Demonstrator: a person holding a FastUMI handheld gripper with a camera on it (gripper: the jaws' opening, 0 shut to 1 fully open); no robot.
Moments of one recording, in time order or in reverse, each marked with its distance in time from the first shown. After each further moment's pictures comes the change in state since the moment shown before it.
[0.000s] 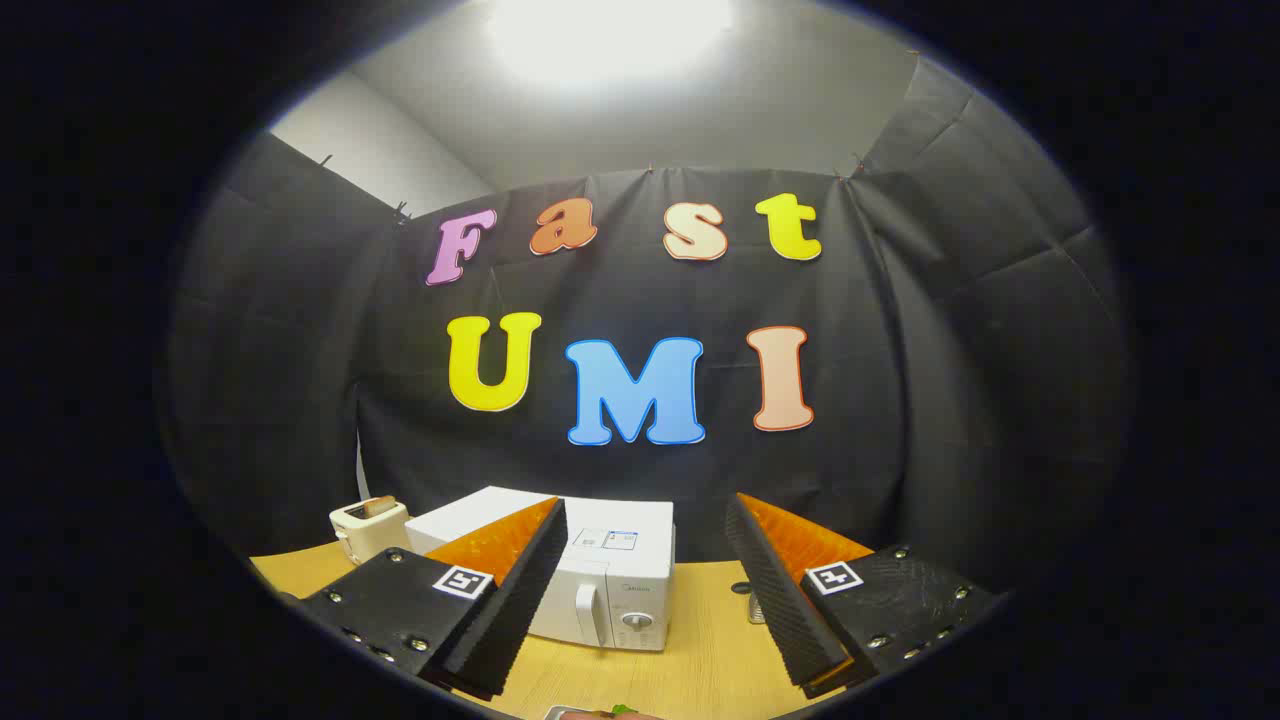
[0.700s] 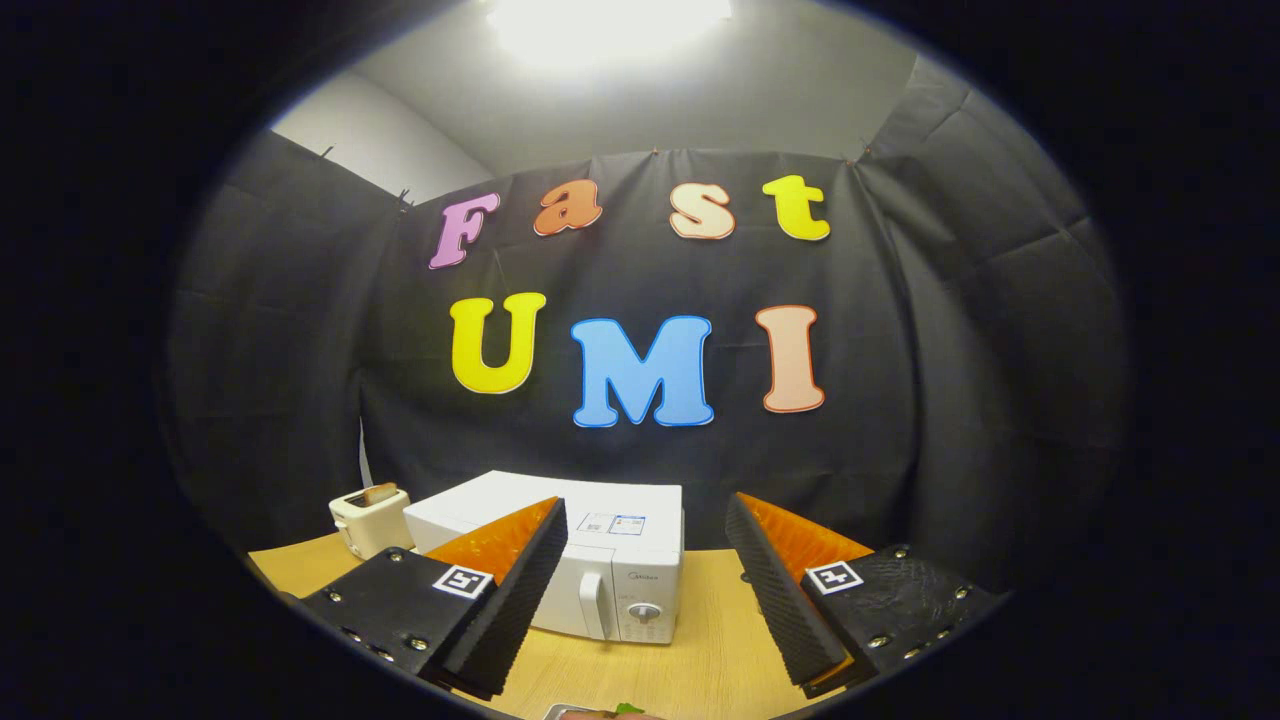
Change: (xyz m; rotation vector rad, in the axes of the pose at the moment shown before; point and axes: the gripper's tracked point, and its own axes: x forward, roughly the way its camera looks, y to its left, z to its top) arm 0.016 0.005 -0.025 0.011 0.035 0.013
